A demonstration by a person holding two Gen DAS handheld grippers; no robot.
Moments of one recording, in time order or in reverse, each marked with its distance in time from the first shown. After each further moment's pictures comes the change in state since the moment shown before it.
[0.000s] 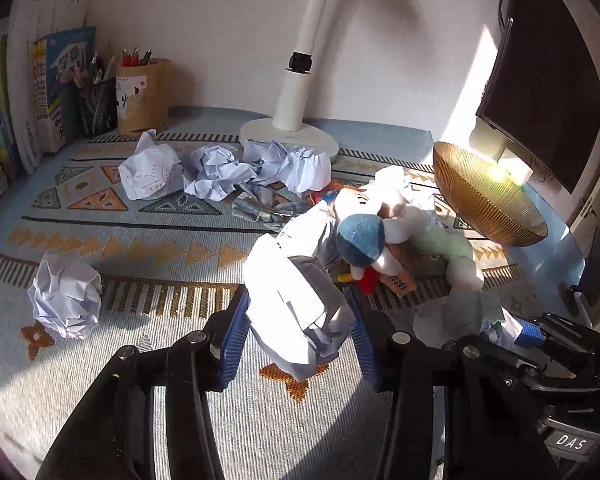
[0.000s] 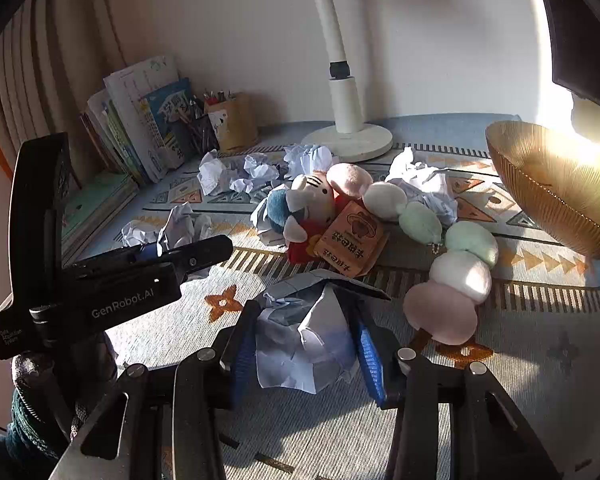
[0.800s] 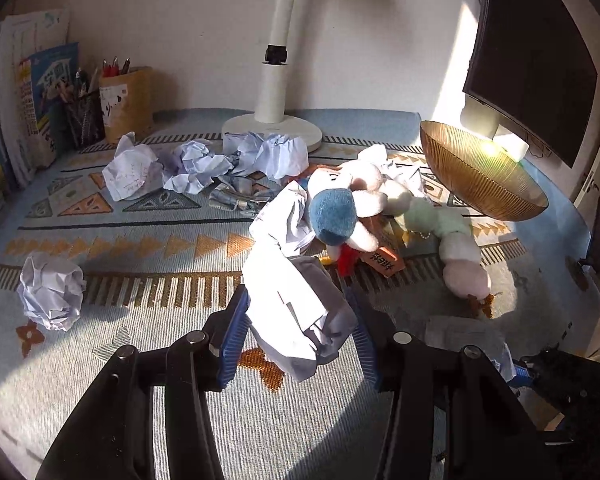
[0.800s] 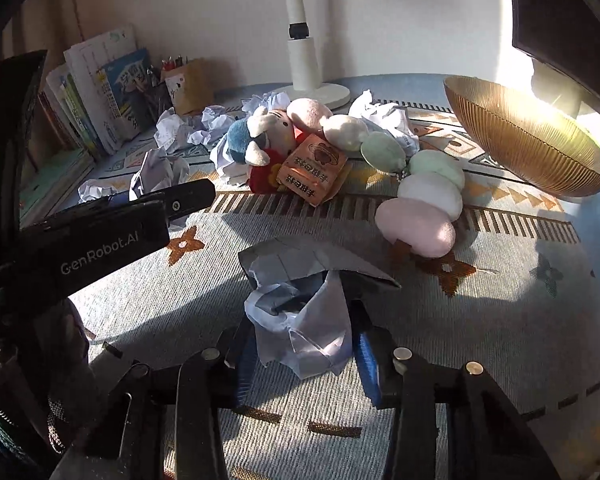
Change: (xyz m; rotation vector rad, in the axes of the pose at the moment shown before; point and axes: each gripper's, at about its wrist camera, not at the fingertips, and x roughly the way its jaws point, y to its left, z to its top) left arm 0.004 -0.024 -0.010 0.086 -0.009 0.033; right arm -0.013 0.000 -0.021 0.094 0.006 -0.173
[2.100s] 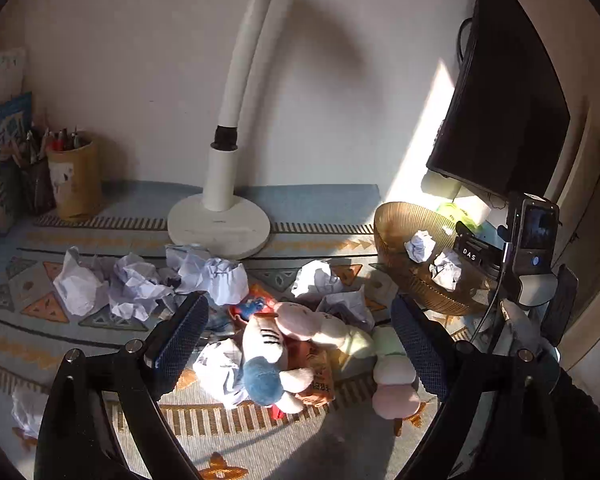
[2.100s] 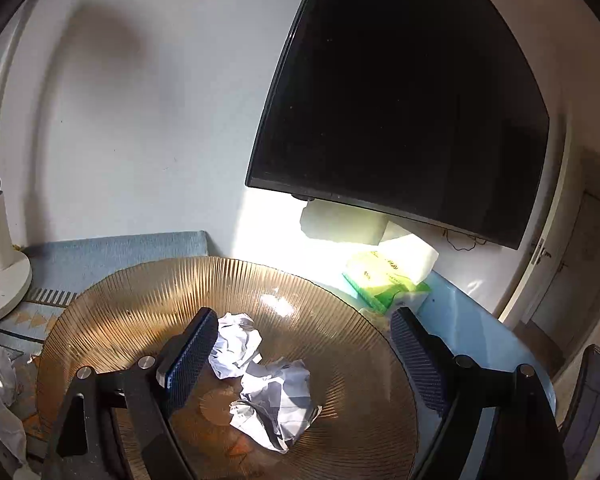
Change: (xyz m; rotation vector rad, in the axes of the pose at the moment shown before) left arm -0.004 0.003 0.101 -0.058 -0.098 -0.121; right arm 0.046 -0.214 0.173 -0.004 -0.317 -0.810
